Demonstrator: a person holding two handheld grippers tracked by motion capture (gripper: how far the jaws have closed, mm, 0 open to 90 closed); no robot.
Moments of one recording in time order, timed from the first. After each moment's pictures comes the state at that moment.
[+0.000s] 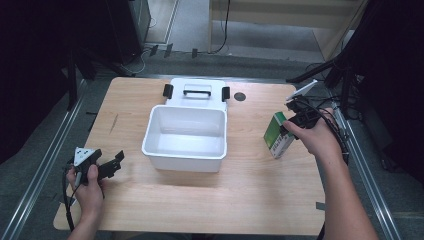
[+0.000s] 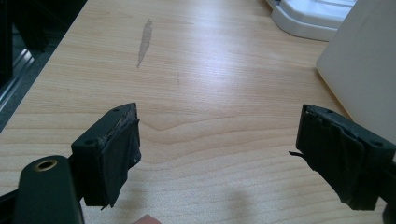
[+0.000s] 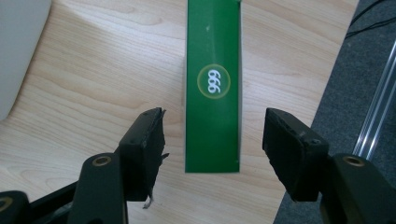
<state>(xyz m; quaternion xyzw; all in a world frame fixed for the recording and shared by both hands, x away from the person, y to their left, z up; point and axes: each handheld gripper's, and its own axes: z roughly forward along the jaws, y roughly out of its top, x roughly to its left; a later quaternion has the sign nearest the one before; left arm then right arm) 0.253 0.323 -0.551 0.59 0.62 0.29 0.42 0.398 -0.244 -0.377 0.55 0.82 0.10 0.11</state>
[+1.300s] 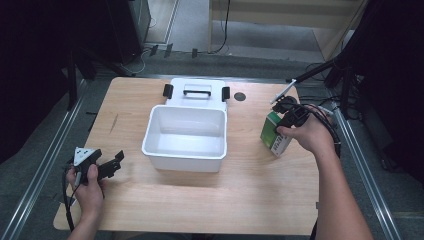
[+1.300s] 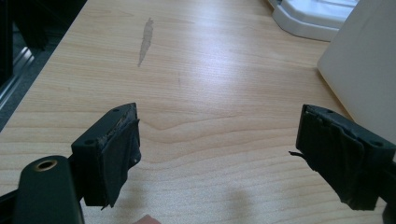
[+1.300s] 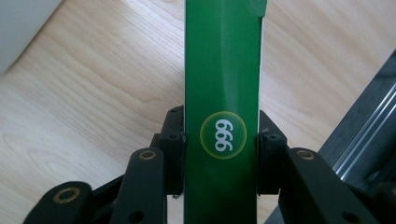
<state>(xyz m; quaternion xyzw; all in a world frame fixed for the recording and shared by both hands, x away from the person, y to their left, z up) 0.253 0.323 -0.551 0.59 0.63 0.29 0.42 0.403 -0.218 -0.381 0.41 0.90 0.08 0.12</state>
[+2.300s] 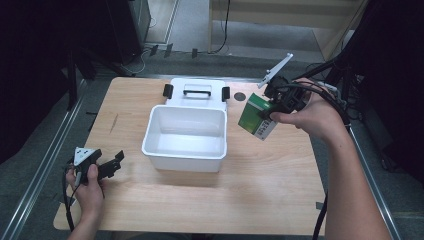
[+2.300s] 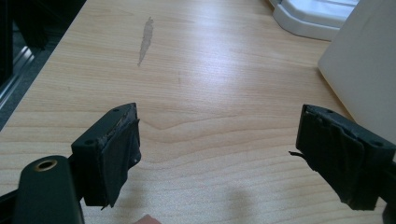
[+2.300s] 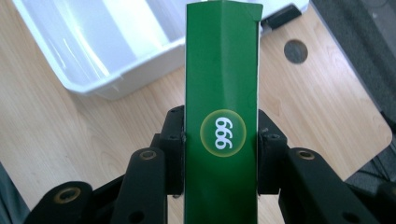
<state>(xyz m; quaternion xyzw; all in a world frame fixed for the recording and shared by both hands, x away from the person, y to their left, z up) 0.253 0.323 -0.551 0.59 0.63 0.29 0.42 0.369 -0.171 -0.283 0.24 0.94 0.19 0.13</state>
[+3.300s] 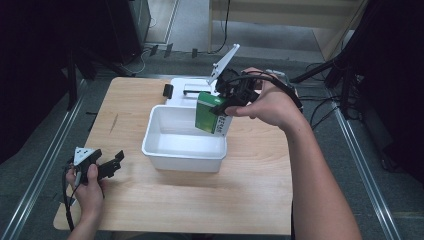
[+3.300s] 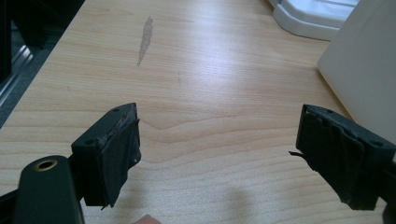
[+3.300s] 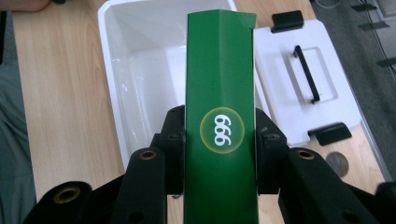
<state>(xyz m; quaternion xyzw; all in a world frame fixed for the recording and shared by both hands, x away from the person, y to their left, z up) 0.254 0.324 -0.551 0.59 0.63 0.28 0.42 0.371 -0.073 -0.274 0.10 0.96 0.25 0.09</state>
